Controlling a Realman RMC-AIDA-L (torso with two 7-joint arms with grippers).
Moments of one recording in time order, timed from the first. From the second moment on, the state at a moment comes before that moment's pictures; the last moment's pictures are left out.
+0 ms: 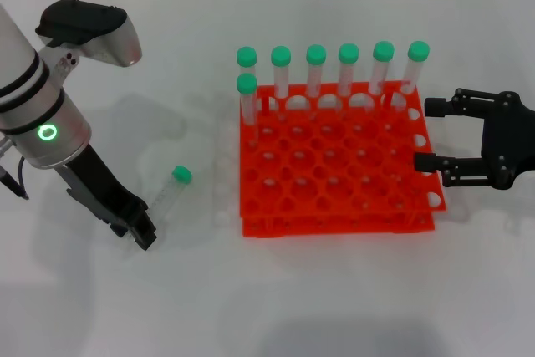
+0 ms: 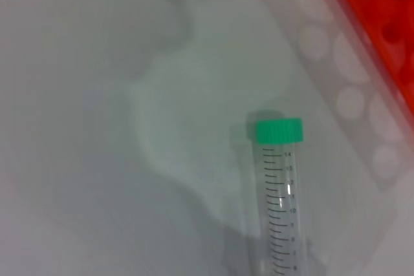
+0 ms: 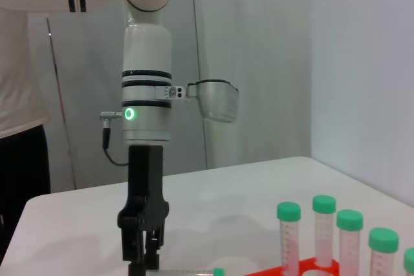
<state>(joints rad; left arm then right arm) -0.84 -2.06 1.12 0.83 2.78 1.70 -2.59 0.50 1.97 -0.81 -0.62 -1.81 -1.66 1.13</state>
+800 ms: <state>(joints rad) -0.86 -2.07 1.16 0.78 2.78 1.65 -2.61 0.49 1.98 -0.81 -0.63 -1.81 -1.66 1.13</state>
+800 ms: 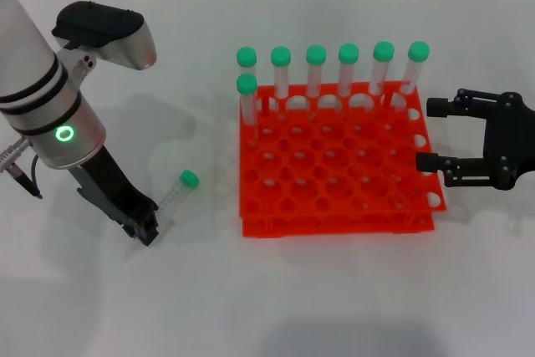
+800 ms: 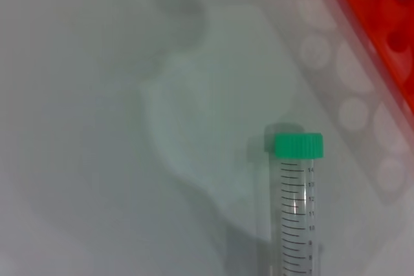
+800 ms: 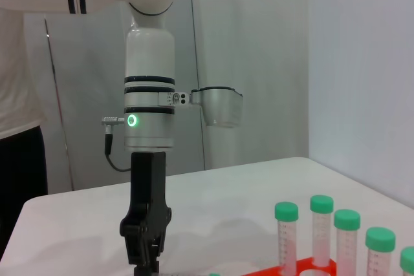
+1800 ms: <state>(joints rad) -0.73 -2.08 1.16 1.25 2.64 1.62 -2.59 0.46 1.98 -0.80 -0.63 -1.77 -1.67 1.13</state>
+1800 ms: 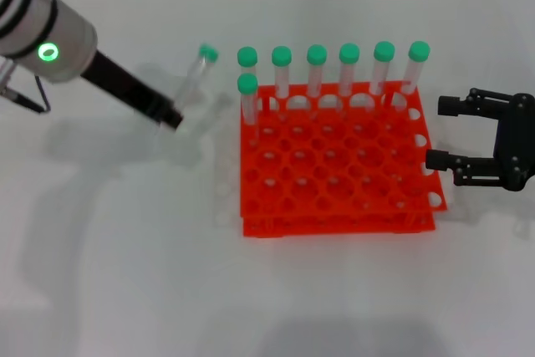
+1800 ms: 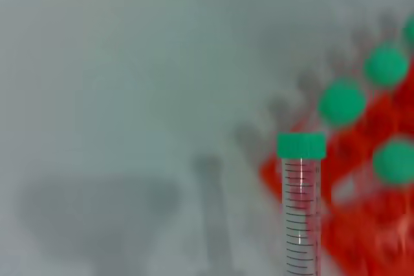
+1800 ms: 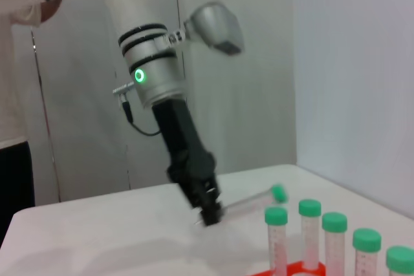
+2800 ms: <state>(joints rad) -0.60 -2.07 1.16 1.05 1.95 1.32 -1.78 0.45 1.98 -0.80 -0.62 -1.70 -1.69 1.14</state>
